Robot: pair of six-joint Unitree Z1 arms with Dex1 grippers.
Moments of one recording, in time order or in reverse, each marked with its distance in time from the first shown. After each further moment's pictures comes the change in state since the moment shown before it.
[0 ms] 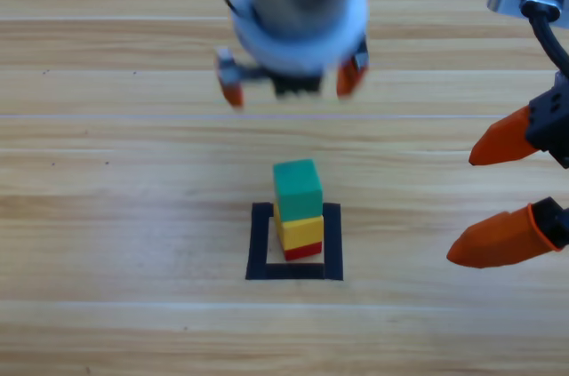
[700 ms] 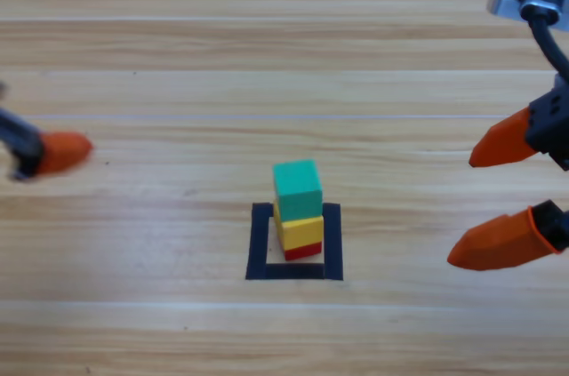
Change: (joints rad) arm 0 -0.233 -0.954 1.354 -0.727 0.325 0.597; arm 1 0.000 0.000 0.002 0.001 0.000 -0.003
